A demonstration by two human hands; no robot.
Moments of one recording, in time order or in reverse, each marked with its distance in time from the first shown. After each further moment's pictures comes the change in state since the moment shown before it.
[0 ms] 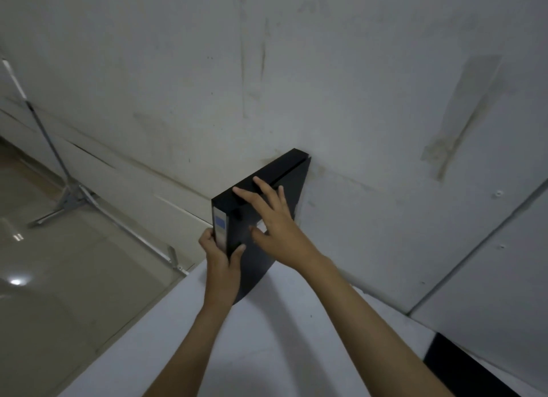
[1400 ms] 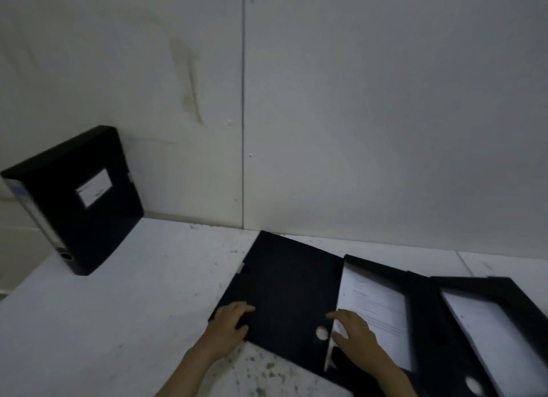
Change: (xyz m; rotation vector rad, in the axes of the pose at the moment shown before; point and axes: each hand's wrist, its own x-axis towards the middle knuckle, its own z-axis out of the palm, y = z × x) left_hand -0.326 0.005 0.114 0.603 -1.266 0.063; right_hand -0.572 0.065 -0.094 -0.097 0.037 1.055
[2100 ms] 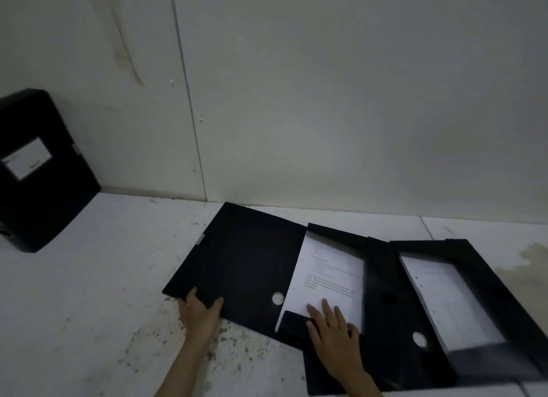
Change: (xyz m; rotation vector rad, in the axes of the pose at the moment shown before) left_hand 0.008 0.039 0.088 -0.602 0.542 -0.511; right_hand -0.042 0.068 0.032 -0.267 0.087 0.181
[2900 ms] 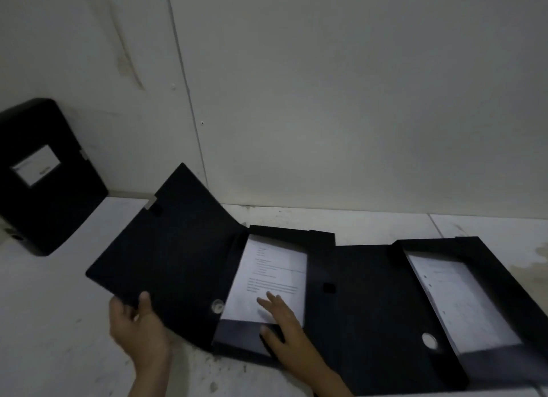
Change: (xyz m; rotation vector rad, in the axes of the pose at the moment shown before) left_hand -0.057 0.059 -0.077 -0.512 0.602 0.275; right_hand -0.014 -0.073 -0.009 0.731 -0.166 -0.423
